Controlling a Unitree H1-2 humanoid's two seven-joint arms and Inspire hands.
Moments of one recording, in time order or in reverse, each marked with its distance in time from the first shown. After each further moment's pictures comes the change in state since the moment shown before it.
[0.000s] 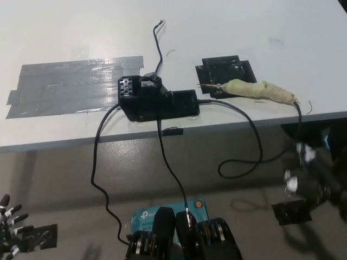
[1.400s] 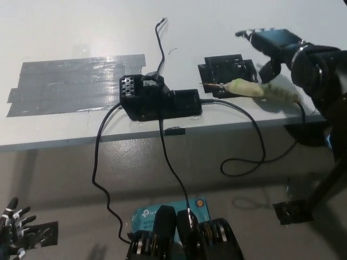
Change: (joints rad) left_arm 0.009 0.005 -0.029 -0.027 -0.005 0.003 -0.021; right_arm -0.834 -0.040 0.564 0.734 -0.469 -0.002 0.221
